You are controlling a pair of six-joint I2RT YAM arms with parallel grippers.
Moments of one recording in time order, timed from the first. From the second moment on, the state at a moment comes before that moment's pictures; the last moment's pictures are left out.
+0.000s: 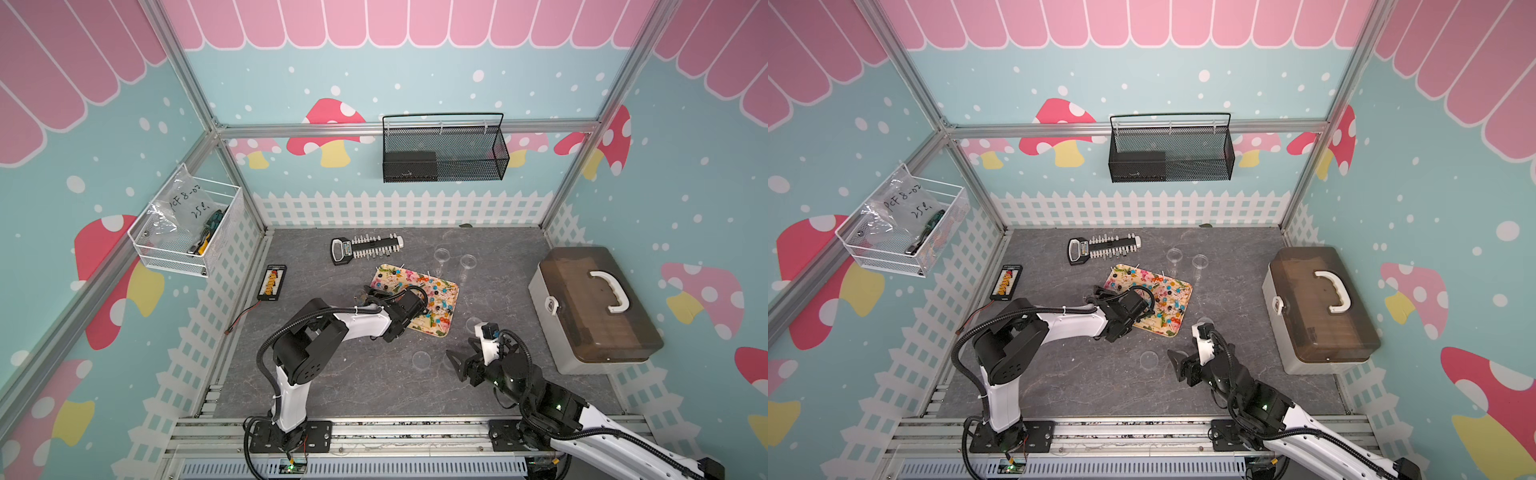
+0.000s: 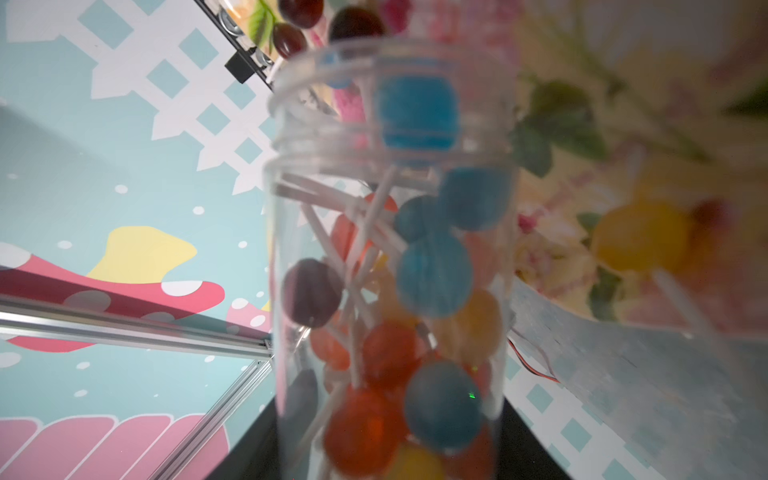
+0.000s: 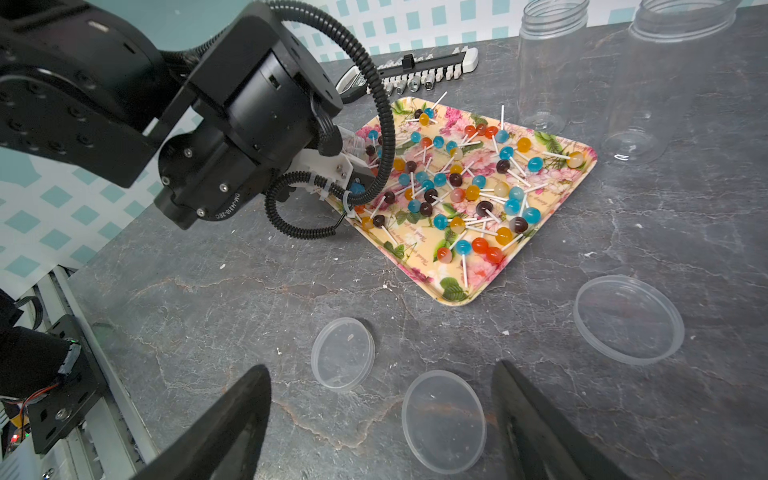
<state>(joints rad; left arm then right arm) -0.80 1.96 1.12 -0.30 -1.16 1.15 0.92 0.36 0.21 -0.23 0.22 0.44</state>
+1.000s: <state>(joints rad) -0.83 1.88 0.98 0.09 -1.12 1.52 0.92 0.29 0.20 -0.25 0.22 0.48</state>
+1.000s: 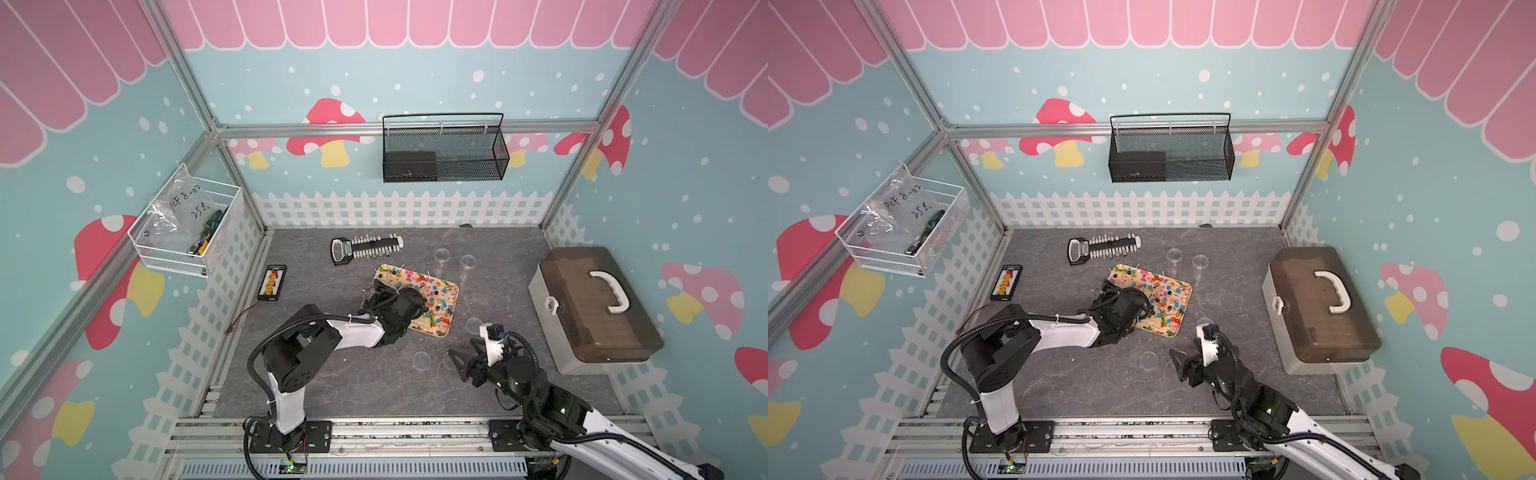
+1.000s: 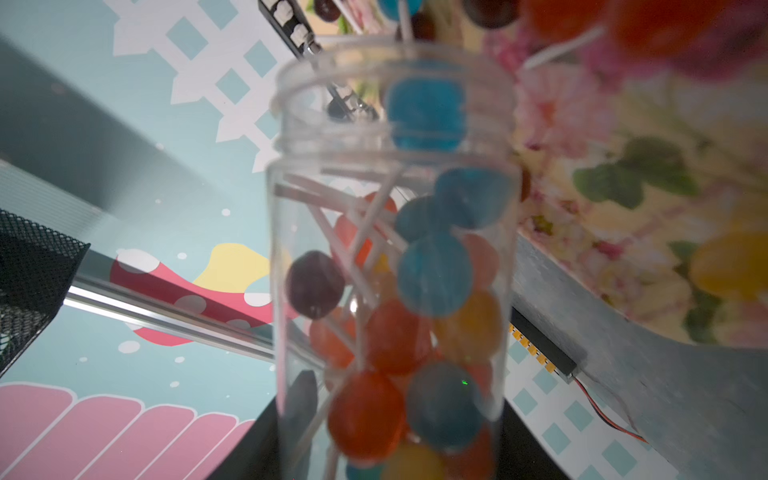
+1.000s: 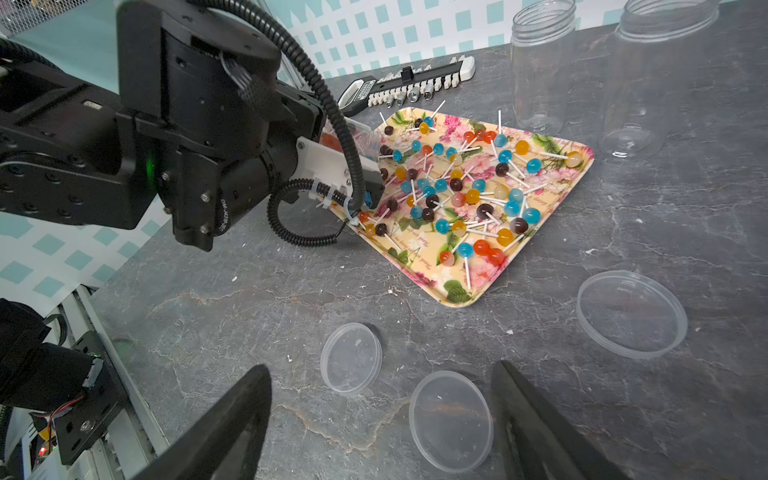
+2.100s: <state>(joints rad) -0.81 1.73 1.22 -0.59 -0.88 1.25 0.92 0.29 0.20 -0.25 0.19 0.52</state>
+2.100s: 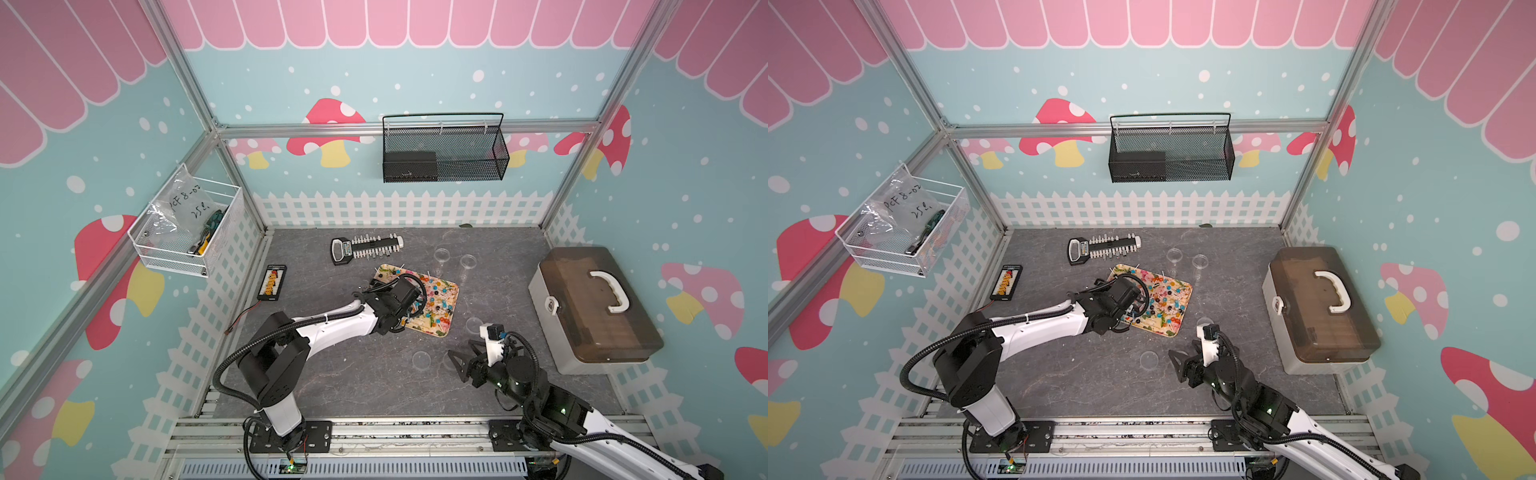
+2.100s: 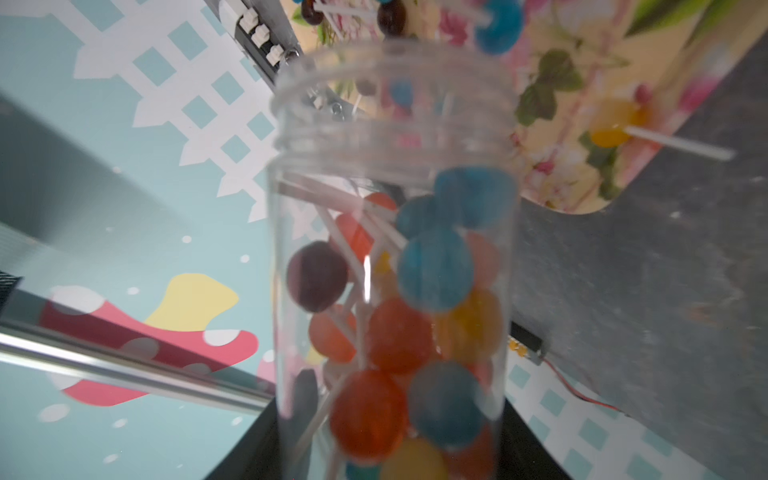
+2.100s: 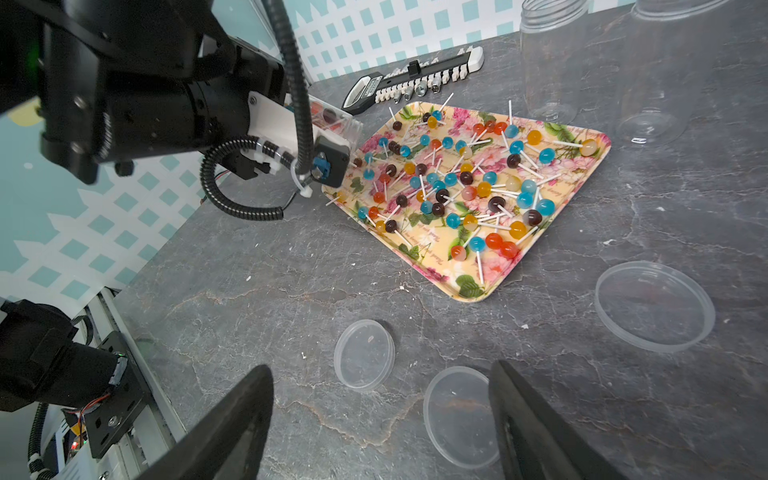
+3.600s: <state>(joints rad) -0.76 1.85 1.31 -0.66 -0.95 1.20 0.92 0.22 0.17 -0.29 0.19 0.55</state>
